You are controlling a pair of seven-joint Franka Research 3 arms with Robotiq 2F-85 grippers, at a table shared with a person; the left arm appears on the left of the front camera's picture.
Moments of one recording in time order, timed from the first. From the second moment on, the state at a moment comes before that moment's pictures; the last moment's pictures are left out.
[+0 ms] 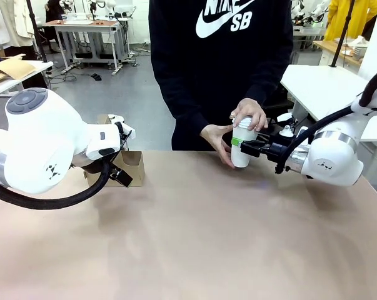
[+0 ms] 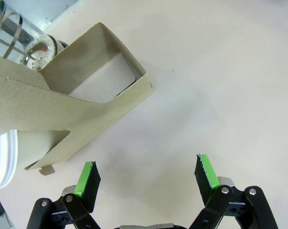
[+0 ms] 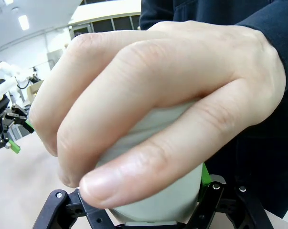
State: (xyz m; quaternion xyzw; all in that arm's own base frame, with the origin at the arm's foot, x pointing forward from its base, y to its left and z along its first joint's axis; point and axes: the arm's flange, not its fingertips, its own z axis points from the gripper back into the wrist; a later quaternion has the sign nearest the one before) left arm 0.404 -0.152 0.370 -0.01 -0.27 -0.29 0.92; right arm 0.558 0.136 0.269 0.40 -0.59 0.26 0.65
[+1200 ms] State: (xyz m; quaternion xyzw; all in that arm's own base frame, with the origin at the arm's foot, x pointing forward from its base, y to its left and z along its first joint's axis) left arm 0.404 -0.152 0.370 -0.01 -0.27 -0.29 0.92; right arm 0.558 0.136 0.270 0.40 -0.59 0.26 0.65
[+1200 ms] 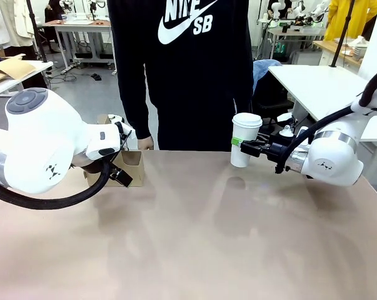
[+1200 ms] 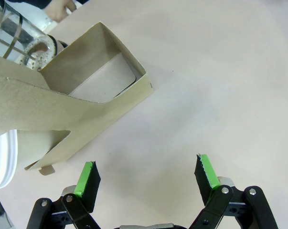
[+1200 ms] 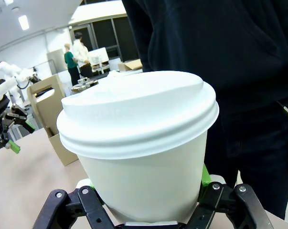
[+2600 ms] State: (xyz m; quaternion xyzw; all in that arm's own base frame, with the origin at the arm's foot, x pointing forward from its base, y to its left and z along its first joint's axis) left arm 0.404 -0.152 0.370 -0.01 -0.27 -0.29 0.92; right arm 0.502 0.144 0.519 0.44 -0.56 0.31 0.63
